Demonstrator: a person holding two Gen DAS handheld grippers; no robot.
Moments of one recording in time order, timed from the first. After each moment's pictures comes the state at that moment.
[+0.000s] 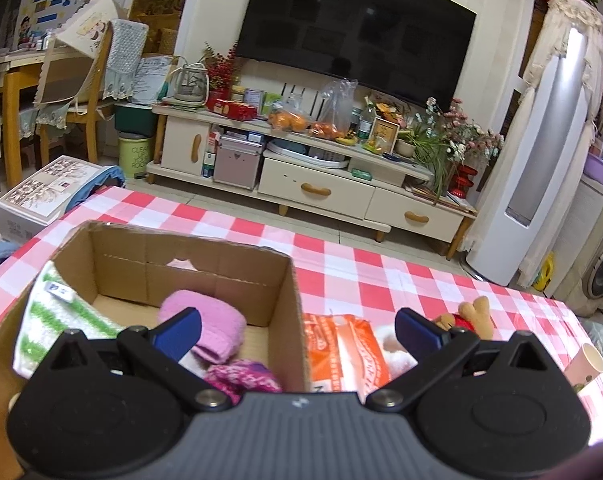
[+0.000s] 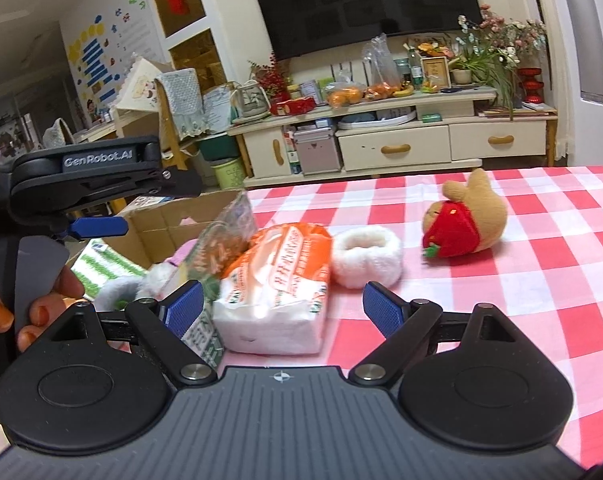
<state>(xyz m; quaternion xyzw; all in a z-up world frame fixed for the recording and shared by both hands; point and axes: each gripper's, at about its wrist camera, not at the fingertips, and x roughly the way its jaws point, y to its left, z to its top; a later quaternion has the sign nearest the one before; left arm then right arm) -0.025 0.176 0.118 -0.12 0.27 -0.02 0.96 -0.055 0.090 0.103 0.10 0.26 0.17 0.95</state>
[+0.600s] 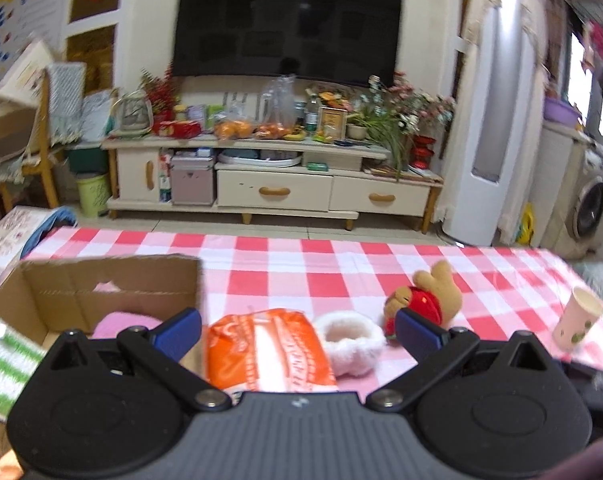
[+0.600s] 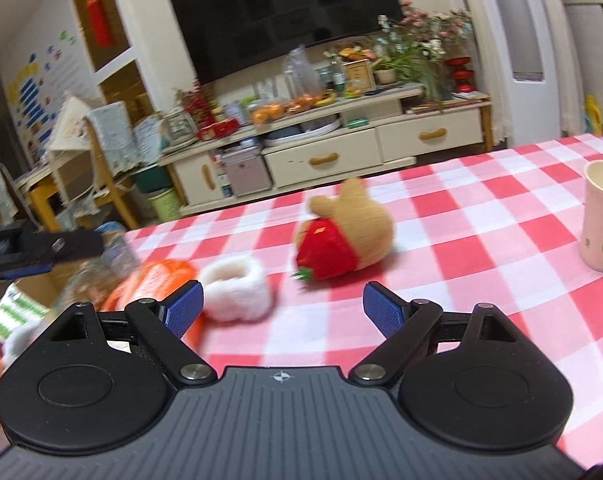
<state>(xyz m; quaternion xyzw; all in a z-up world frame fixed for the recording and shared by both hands) -0.021 0.109 0.111 -0.02 0.25 -0.08 0.96 -0.027 0.026 0.079 0.15 0.24 0.08 0.96</state>
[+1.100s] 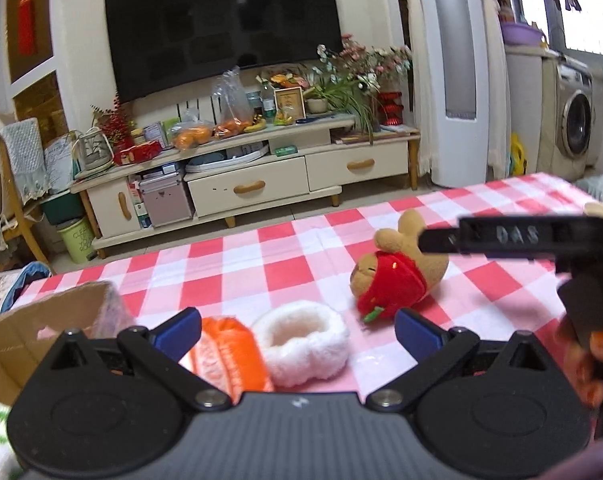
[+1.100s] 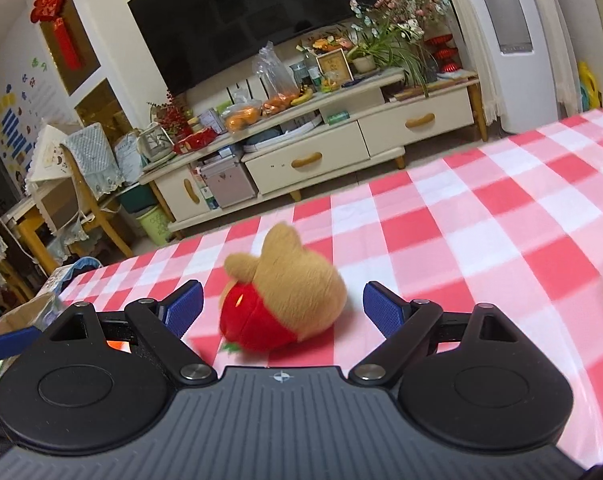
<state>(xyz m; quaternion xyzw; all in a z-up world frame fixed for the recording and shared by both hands) 0.009 0.032 0.079 0.10 0.26 -0.10 0.96 0.038 -0.007 0.066 0.19 0.25 0.07 0.95</state>
